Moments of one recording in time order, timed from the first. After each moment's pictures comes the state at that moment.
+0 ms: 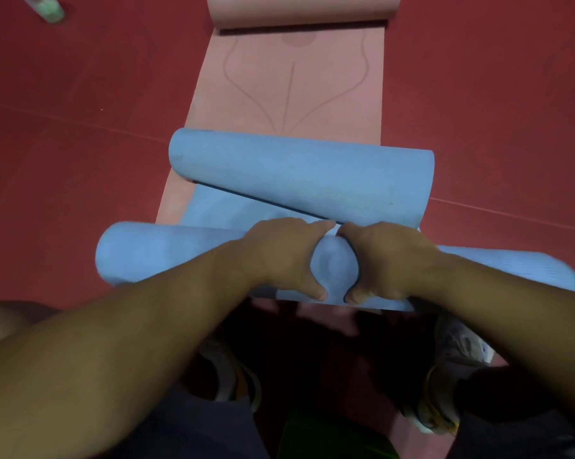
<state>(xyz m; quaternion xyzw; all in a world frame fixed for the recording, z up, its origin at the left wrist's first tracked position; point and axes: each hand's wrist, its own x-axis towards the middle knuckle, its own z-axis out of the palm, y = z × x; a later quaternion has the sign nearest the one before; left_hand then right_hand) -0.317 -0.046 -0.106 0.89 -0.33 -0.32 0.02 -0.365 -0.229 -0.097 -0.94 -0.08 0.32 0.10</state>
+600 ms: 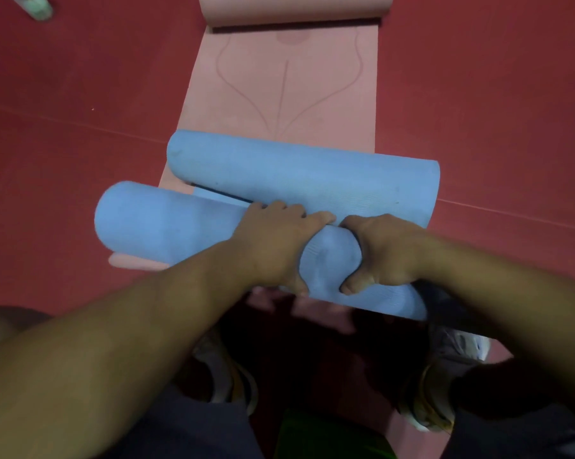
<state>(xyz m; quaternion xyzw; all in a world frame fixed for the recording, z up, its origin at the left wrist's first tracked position) -0.311 -0.046 -0.112 0.90 -0.35 -0.23 -0.06 -0.353 -0.239 -0.097 -0.92 -0.04 0.36 0.17</state>
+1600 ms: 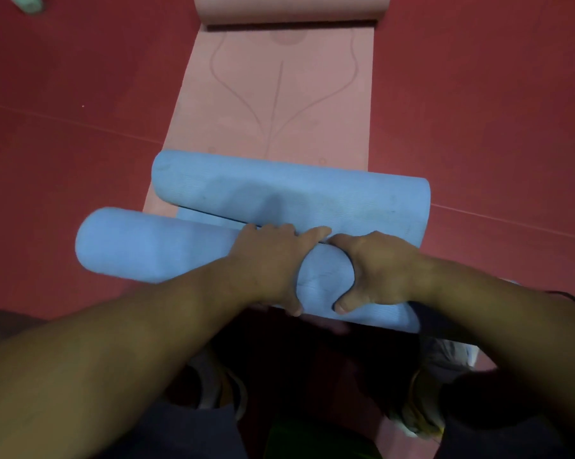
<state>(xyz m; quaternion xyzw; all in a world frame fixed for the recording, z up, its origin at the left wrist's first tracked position) -0.322 -0.056 -0.118 0.90 -0.32 -0.31 -0.04 -0.360 -0.250 -0.112 -0.91 -0.07 0.37 0.18</state>
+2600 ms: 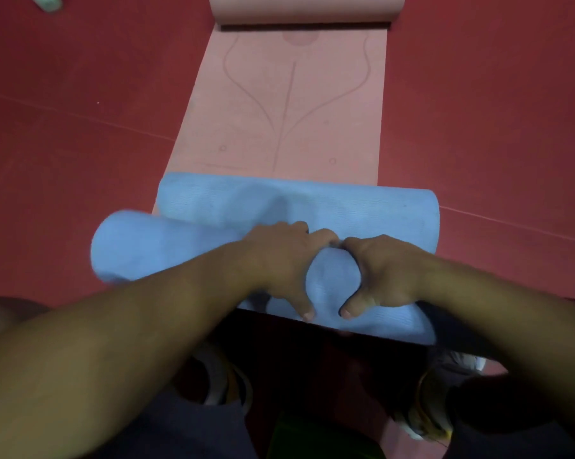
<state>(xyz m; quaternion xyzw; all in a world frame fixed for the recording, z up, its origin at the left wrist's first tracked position) -0.314 -0.052 -0.110 0.87 -0.33 -0.38 0.01 -0.360 -0.242 -0.110 -0.89 -0.07 0.41 0.18</state>
